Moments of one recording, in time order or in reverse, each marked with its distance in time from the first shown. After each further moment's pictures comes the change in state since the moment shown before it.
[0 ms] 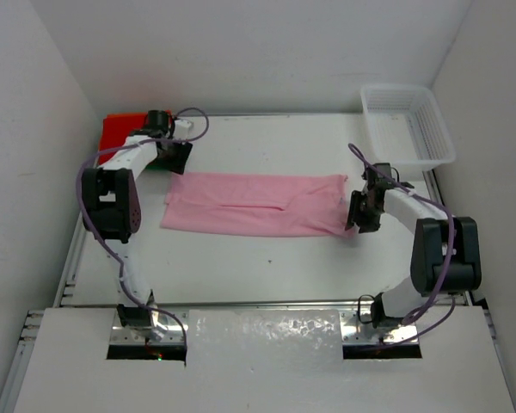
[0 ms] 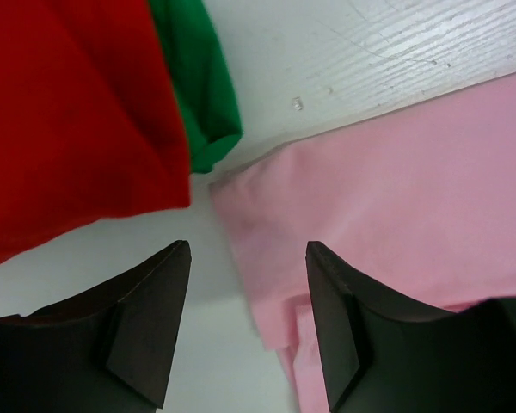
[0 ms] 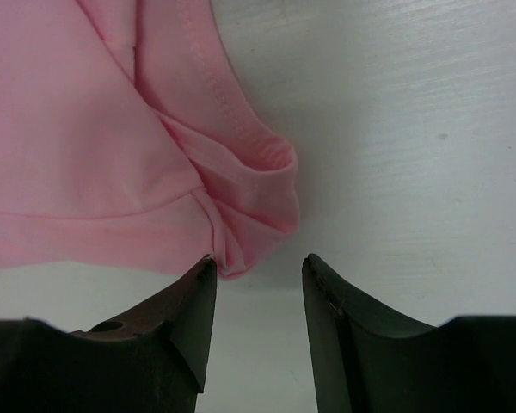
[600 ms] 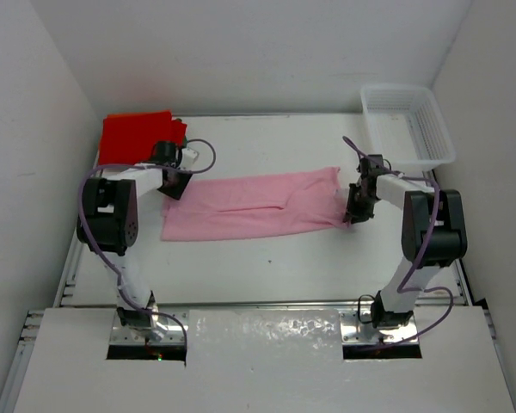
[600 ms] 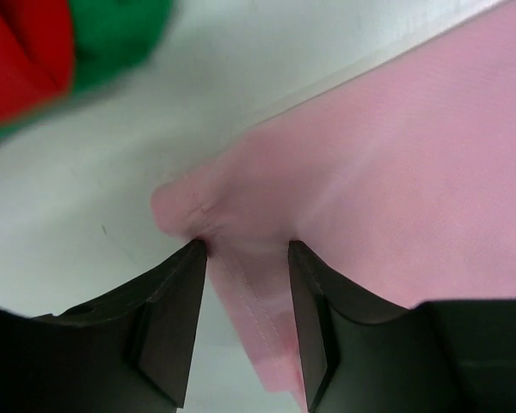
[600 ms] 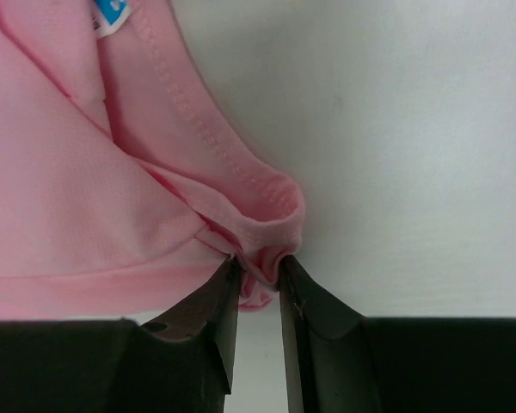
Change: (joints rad) left arm -0.046 -0.069 -0.358 0.257 -0.159 0.069; right arm -0.008 0.206 0.089 0.073 -0.022 0.025
